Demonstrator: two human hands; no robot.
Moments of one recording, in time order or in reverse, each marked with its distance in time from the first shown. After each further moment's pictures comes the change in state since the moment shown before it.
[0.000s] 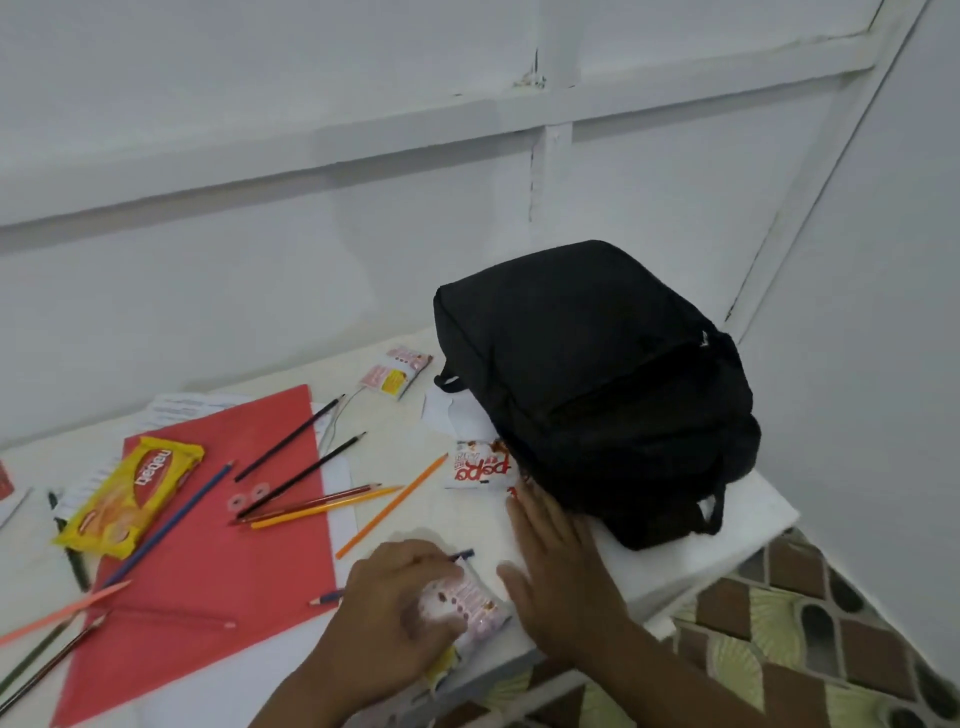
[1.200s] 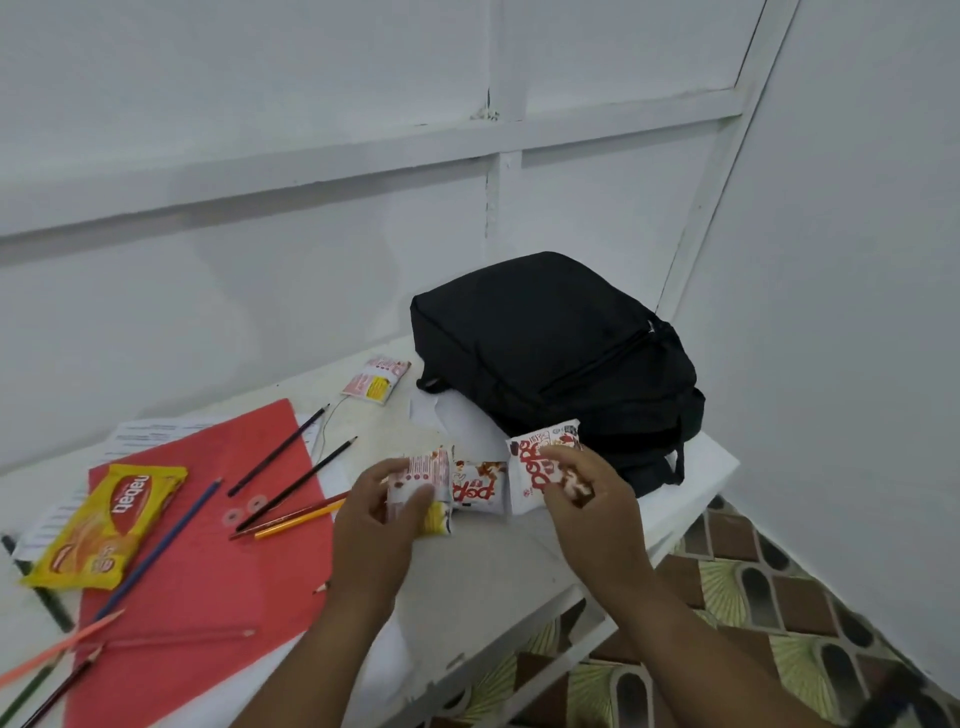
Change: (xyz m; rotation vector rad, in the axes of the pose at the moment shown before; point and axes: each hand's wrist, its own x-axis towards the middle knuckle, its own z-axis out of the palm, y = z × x) left_hand 0.024 0.004 -0.028 -0.758 0.346 -0.374; right_hand -0.006 -0.066 -0.087 0.724 0.406 0.489
